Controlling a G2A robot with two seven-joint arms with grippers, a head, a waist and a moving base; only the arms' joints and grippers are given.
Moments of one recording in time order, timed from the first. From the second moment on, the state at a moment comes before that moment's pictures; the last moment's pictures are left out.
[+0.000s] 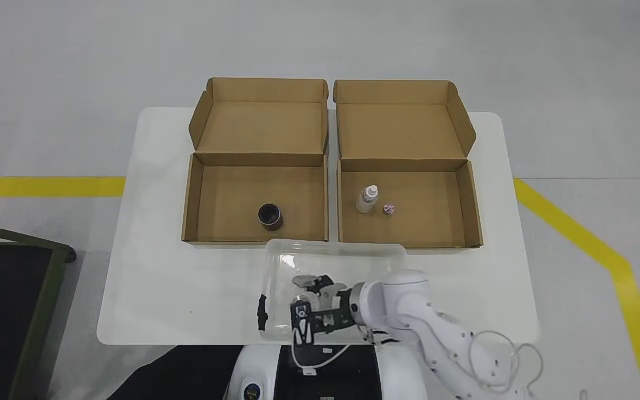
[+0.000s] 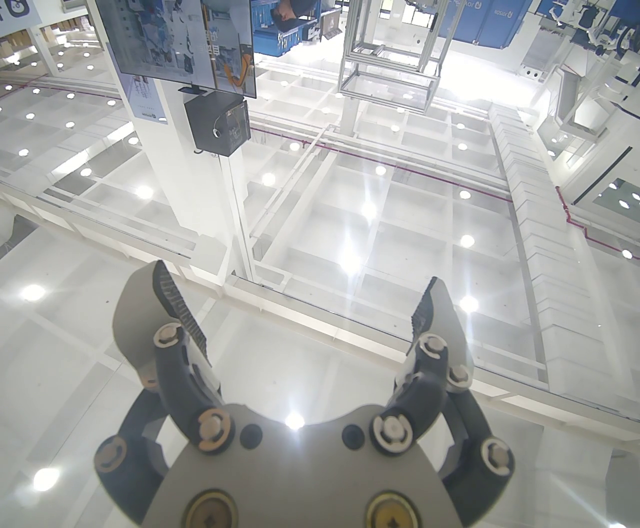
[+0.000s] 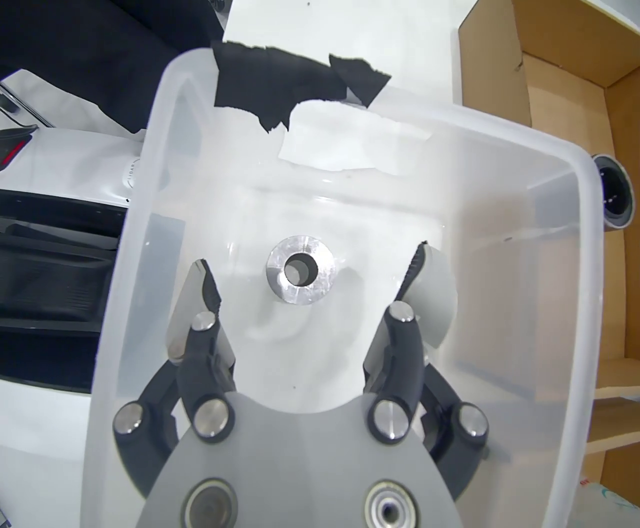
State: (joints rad) left arm -0.37 -0.34 -0.25 -1.16 3.07 0.41 0.06; right arm -1.22 -1.25 0.86 -1.83 -1.58 -0.94 0.53
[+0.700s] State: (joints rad) left arm -0.37 -0.34 -0.25 -1.16 3.07 0.41 0.06; right arm -1.18 -1.25 0.83 -1.77 -1.55 -0.91 0.54
